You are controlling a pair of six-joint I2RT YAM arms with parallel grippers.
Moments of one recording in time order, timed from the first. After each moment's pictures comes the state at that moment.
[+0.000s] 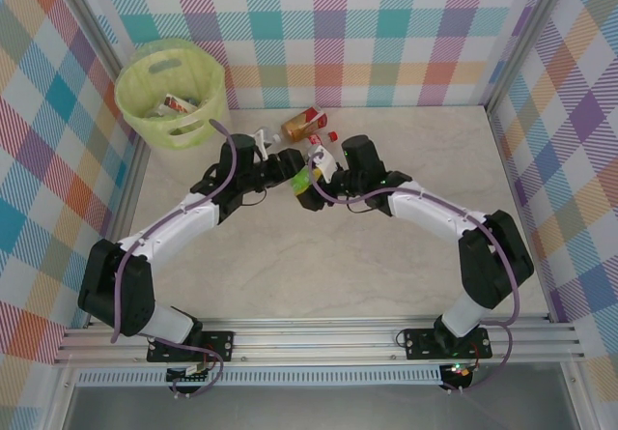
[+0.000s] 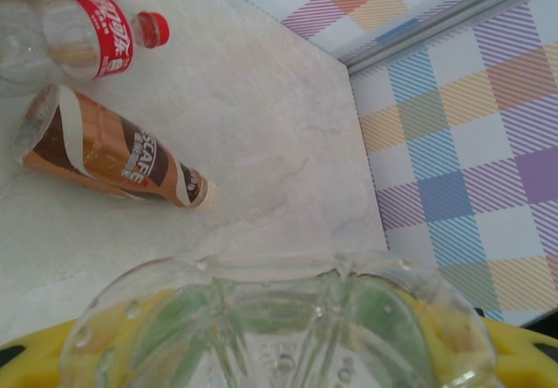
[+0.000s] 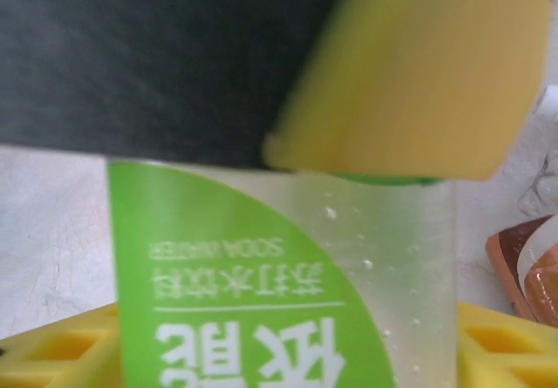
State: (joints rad) left arm -0.46 1.45 1.05 -0.02 0.33 -0.83; right arm 0.63 1.63 1.17 -0.11 -0.54 -0.17
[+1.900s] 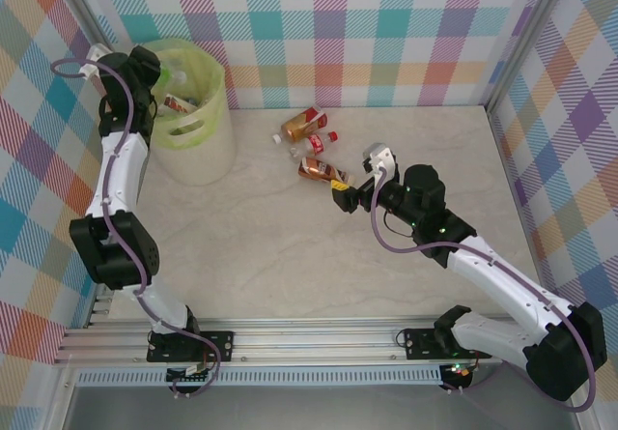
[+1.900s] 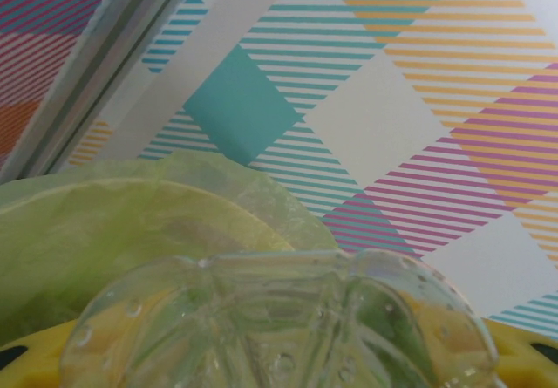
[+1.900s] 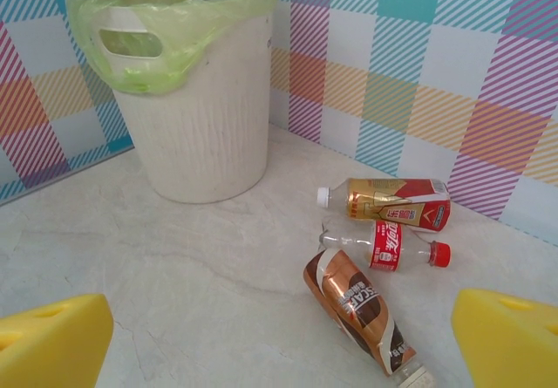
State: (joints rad) left arm 0.17 1.77 1.74 -0.10 -0.09 -0.82; right arm 0.61 1.05 0.80 0.07 -0.16 -0.04
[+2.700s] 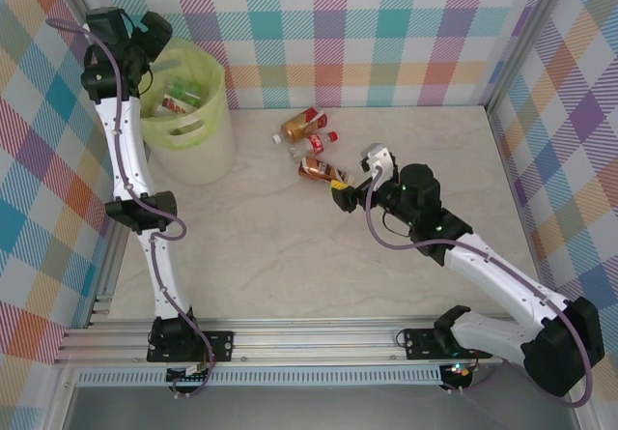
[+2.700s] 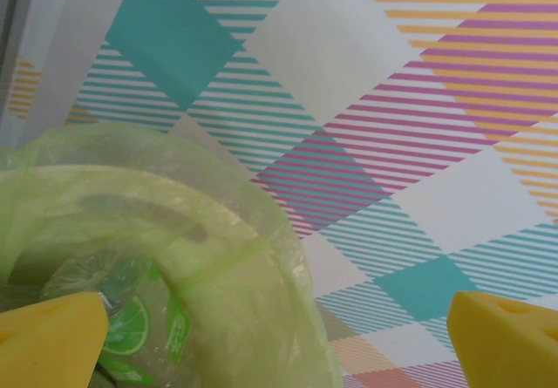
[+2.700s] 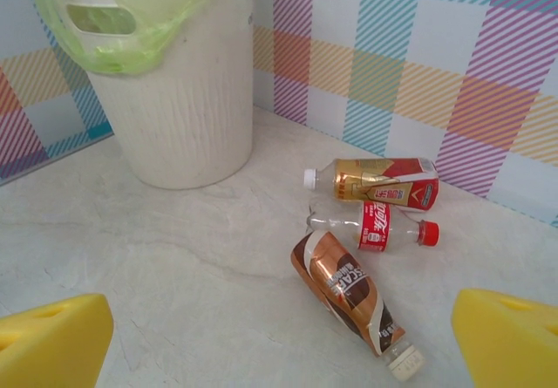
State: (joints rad) left arm 0.17 2.39 3.11 -1.08 0.09 -0.71; right arm 0.61 1.08 0.80 0.06 -0.11 -0.03
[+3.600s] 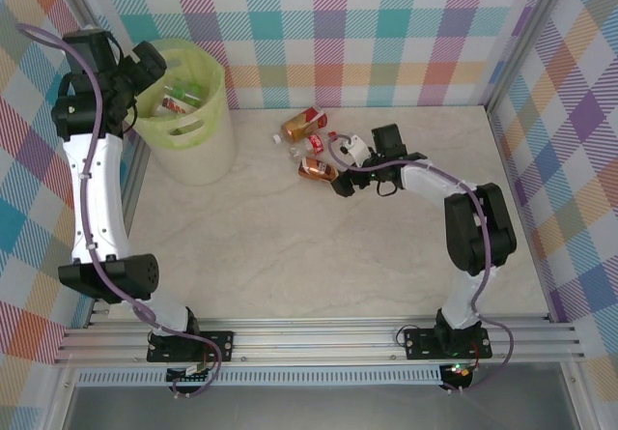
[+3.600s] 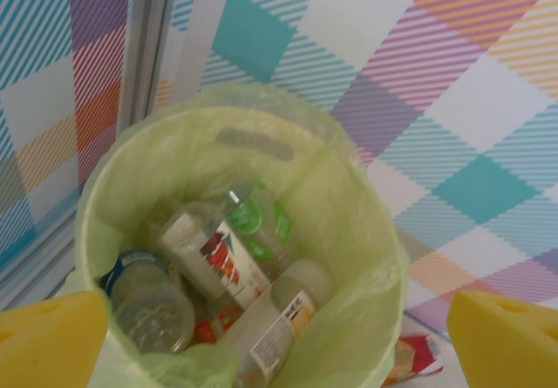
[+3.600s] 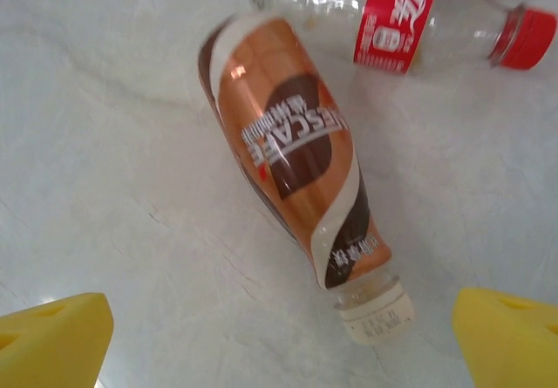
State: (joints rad) left arm 0.11 1.60 2.11 -0.92 -0.10 -0.49; right arm 0.34 1.88 1.30 -0.30 -0.44 -0.39
